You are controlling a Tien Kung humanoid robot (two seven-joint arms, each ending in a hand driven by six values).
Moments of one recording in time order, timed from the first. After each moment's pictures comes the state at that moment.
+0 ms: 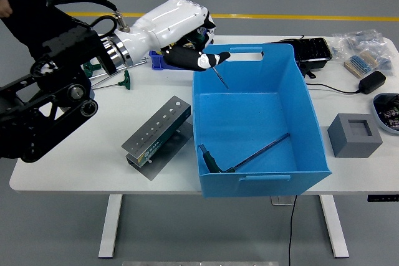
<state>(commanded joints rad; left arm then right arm) -0.88 0.32 -0.68 -1.39 1.84 -0.02 -0.11 0.16 -0.23 0.02 0.26 0.35 -0.23 -0.05</state>
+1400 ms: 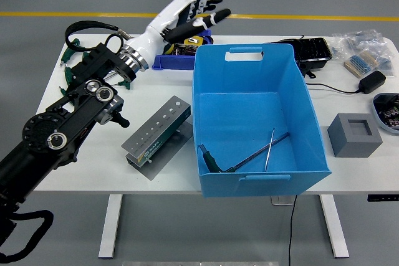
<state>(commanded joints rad) -0.67 0.13 -1.07 -1.26 1.12 -0.01 -0.12 0.18 -0.23 0.09 0.26 0.26 -0.25 -0.08</state>
